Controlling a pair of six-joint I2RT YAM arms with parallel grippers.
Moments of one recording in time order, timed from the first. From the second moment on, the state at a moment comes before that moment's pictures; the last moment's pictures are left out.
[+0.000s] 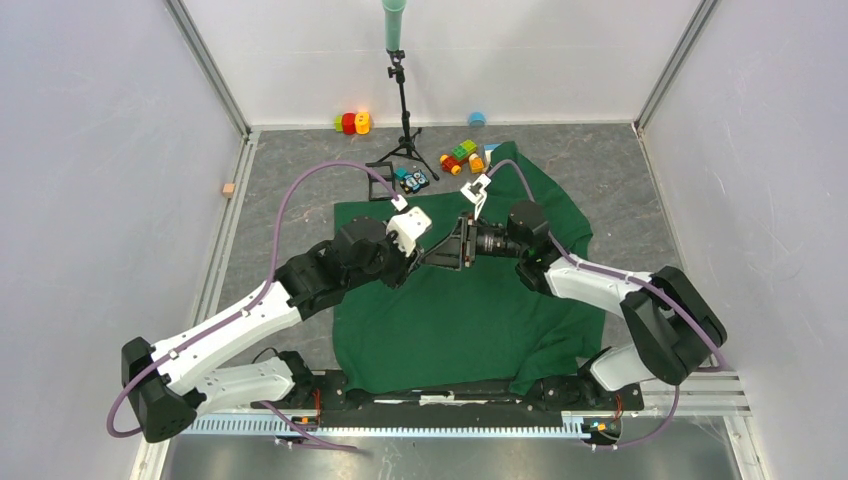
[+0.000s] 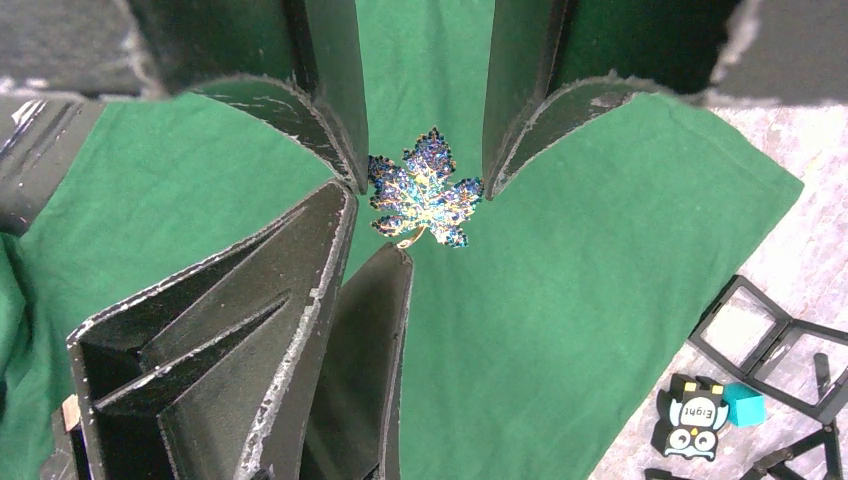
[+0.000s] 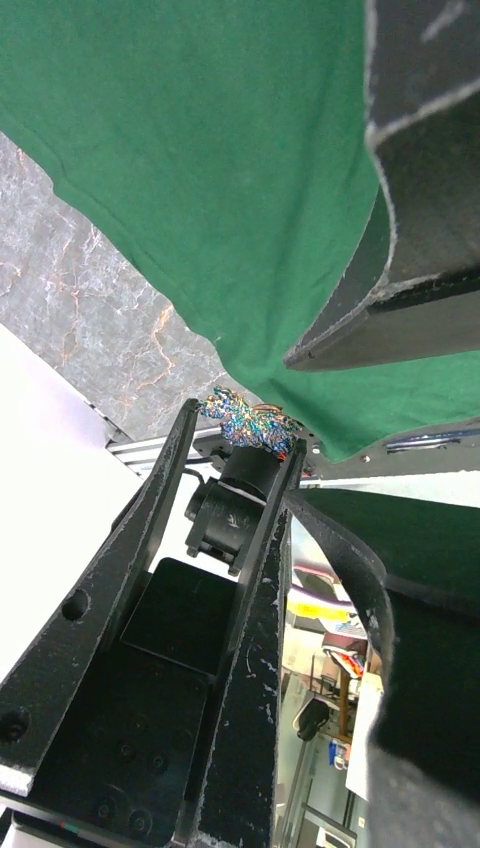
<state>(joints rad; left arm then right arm) -0.89 1.03 0.93 -0.44 -0.07 0.06 0.62 1.45 0.68 0.70 -0.81 0.77</state>
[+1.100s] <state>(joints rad) -0.89 1.03 0.91 -0.42 -0.07 0.07 0.62 1.52 0.70 0.77 -0.83 0.80</state>
